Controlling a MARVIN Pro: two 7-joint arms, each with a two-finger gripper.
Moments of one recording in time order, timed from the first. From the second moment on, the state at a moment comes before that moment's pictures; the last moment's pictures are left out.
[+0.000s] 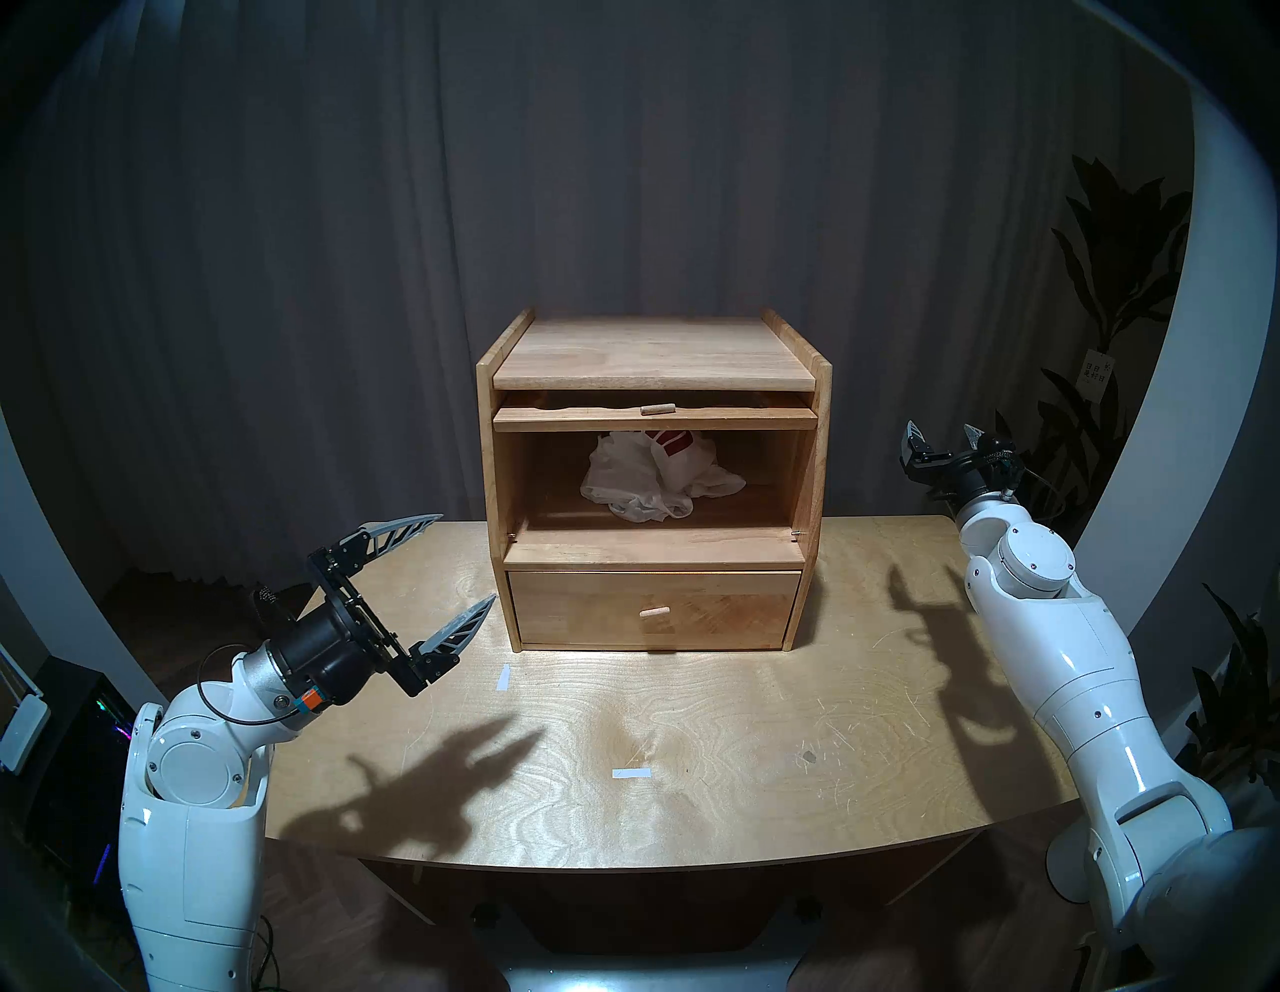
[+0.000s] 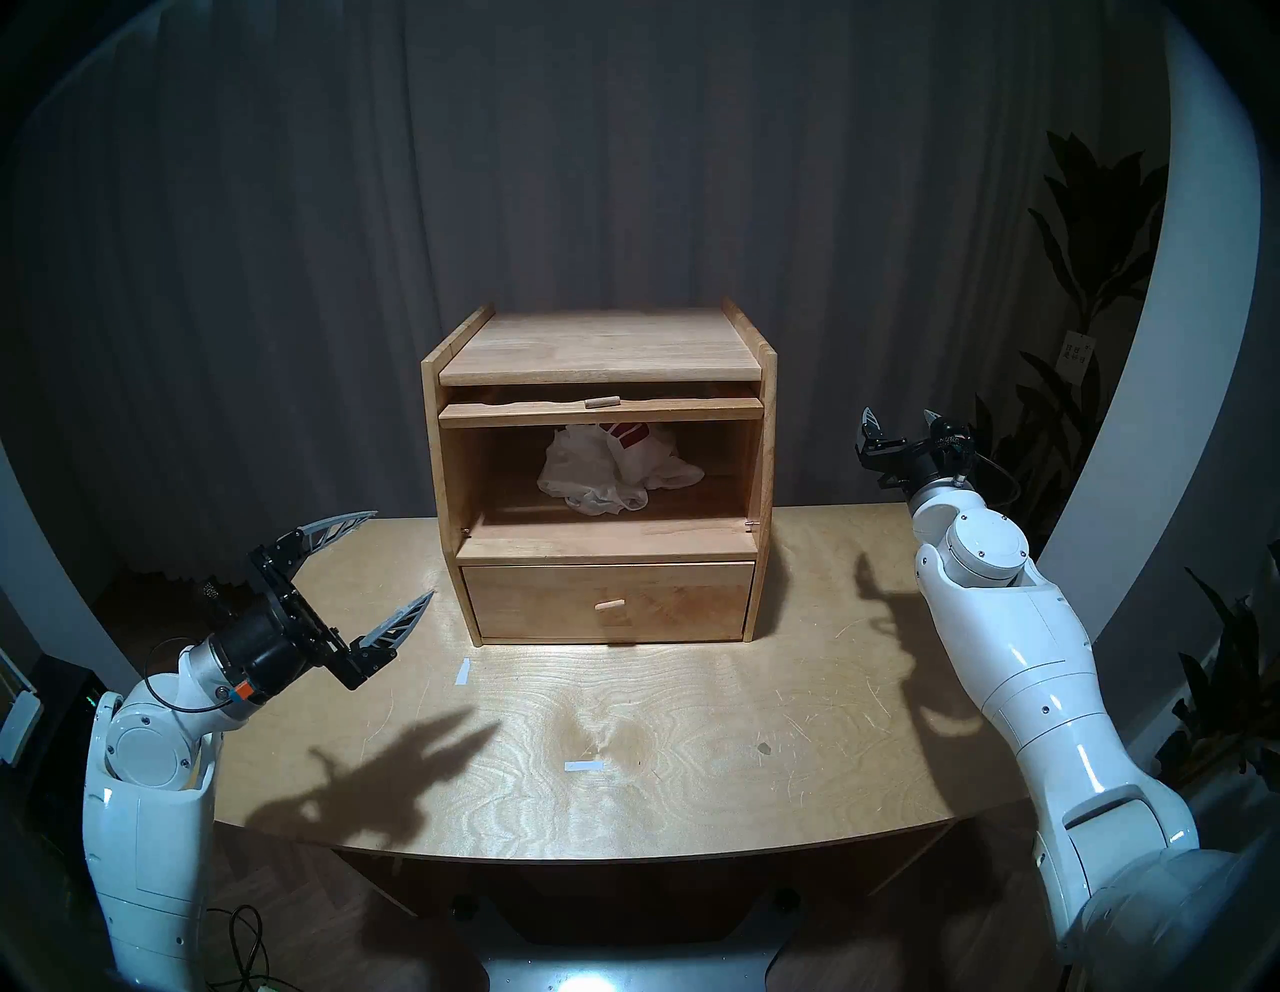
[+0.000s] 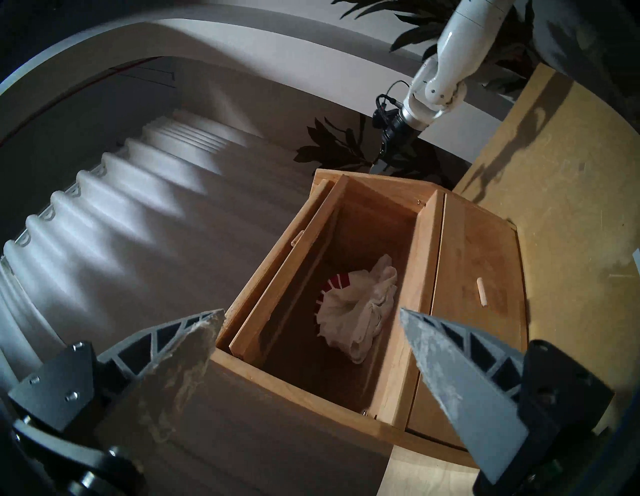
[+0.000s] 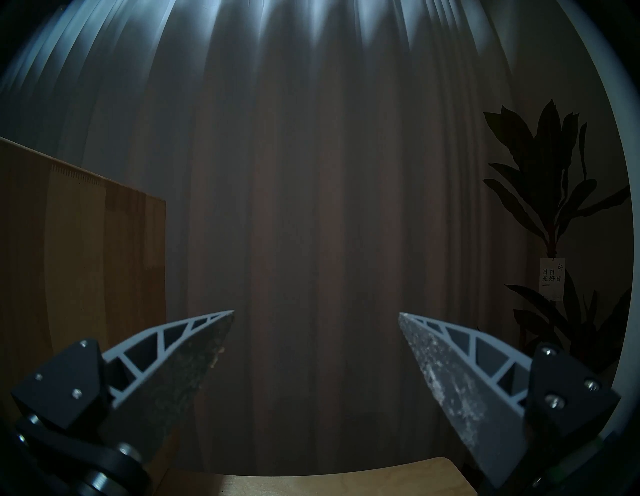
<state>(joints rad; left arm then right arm) 1.83 -1.31 -1.96 -1.94 0.27 -0.84 -0.74 -1.18 -1.01 1.45 -1.28 0.54 -0.13 -0.02</state>
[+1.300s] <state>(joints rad) 1.66 -1.58 -1.86 -2.09 0.93 -0.54 -0.43 -1.18 -1.01 1.46 -1.27 0.53 -0.13 -0.01</state>
